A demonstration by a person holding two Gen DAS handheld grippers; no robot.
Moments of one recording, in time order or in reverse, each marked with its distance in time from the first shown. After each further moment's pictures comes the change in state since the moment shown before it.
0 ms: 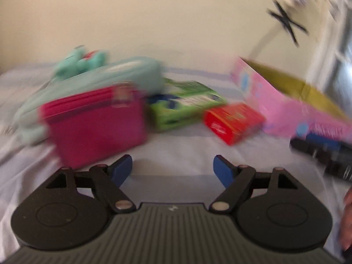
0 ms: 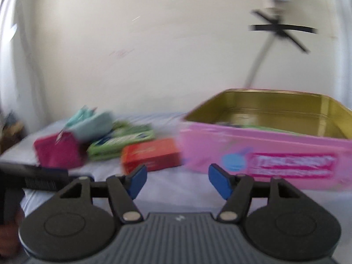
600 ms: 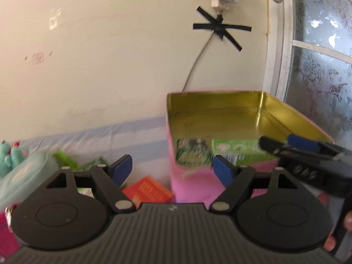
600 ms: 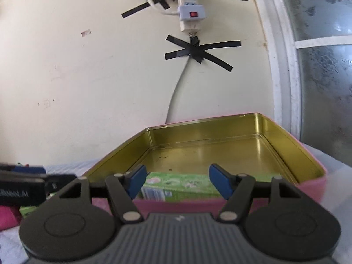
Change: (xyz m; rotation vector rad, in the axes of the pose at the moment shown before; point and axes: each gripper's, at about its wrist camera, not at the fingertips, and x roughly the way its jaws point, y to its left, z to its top) left arm 0.024 -0.156 0.051 0.293 -0.103 -0.108; right arm -0.022 -0.106 0.015 0.215 -0.178 -0.285
